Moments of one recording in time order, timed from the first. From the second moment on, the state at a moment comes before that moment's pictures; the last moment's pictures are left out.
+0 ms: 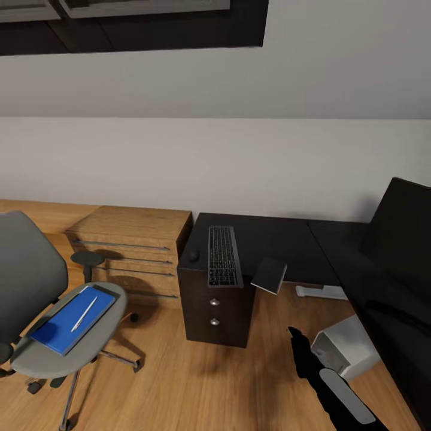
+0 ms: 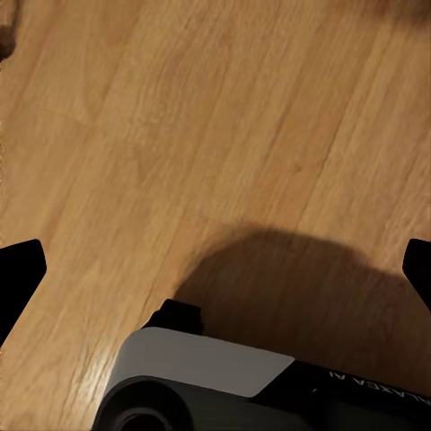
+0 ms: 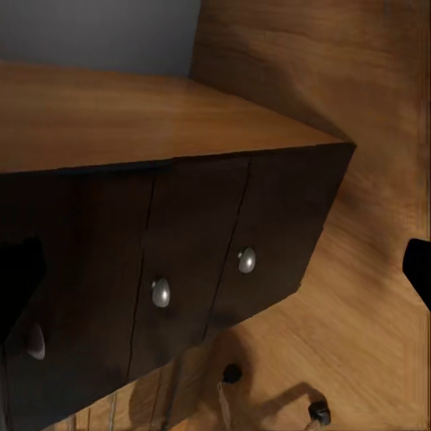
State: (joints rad) left arm 0.01 -0.01 -0.42 -0.68 0.51 -0.08 0.44; right arm -0.33 -0.19 0.32 -0.95 -1.79 -0.15 -0.23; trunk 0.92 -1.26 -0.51
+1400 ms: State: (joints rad) left arm 0.01 -0.01 -0.42 -0.67 0.51 -0.08 0.44; right arm -0.38 0.02 0.52 0.02 -0.51 -0.59 -0.11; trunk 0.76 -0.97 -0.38
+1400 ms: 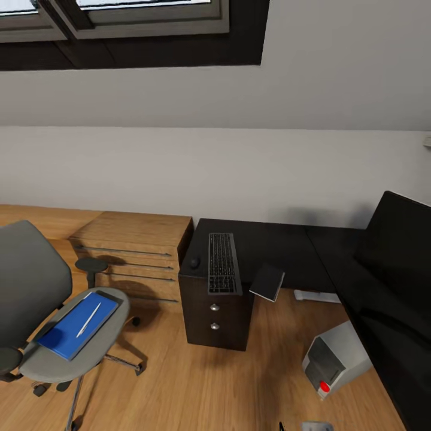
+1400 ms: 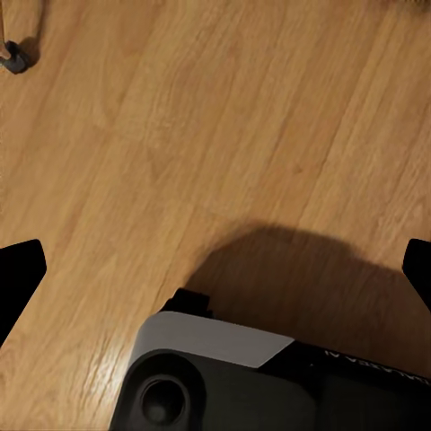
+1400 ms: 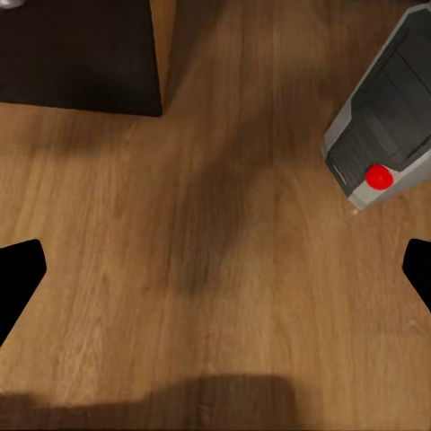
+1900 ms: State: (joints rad) left arm 0.01 -0.01 -0.42 -0.68 0.51 -0.09 0.45; right arm -0.38 0.04 0.52 0.02 -0.51 -0.59 -0.11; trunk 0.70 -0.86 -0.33
